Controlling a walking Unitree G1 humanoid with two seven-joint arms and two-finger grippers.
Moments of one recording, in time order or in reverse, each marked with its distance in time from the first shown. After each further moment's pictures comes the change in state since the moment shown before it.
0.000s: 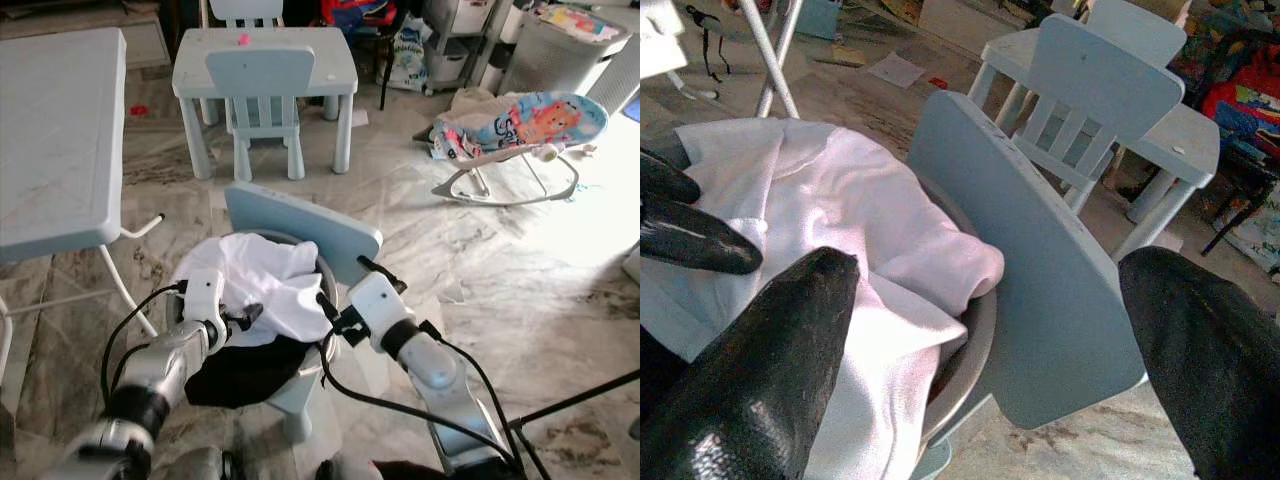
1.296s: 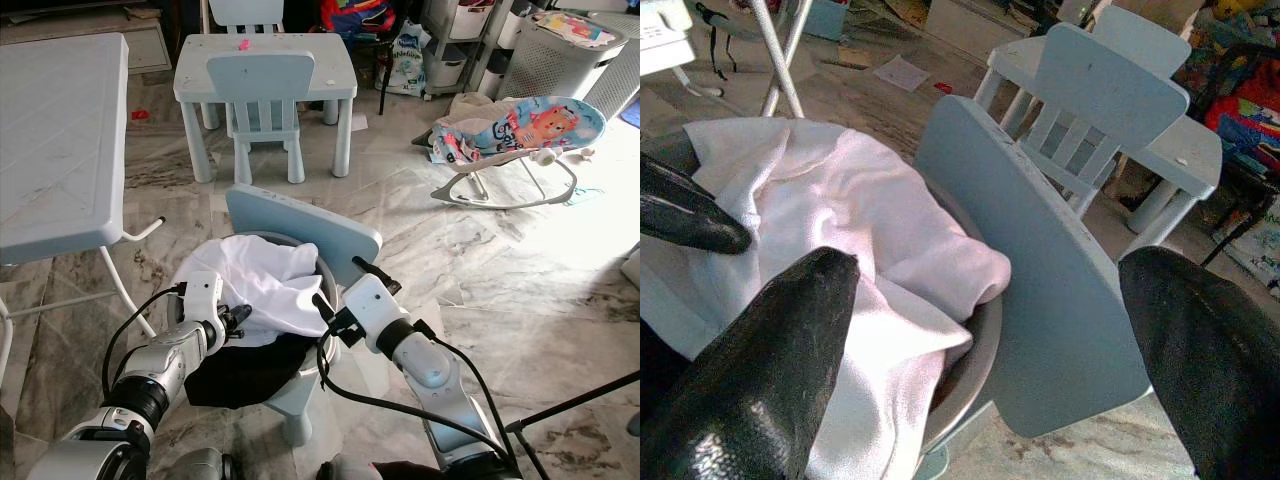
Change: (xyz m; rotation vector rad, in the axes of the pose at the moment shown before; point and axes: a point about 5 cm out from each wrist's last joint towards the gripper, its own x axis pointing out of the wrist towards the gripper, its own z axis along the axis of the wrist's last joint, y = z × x) left arm 0.003 0.003 -0.005 -0.039 0.002 -0.028; right arm 0.004 0.003 -0.004 -0.019 -0.002 0.013
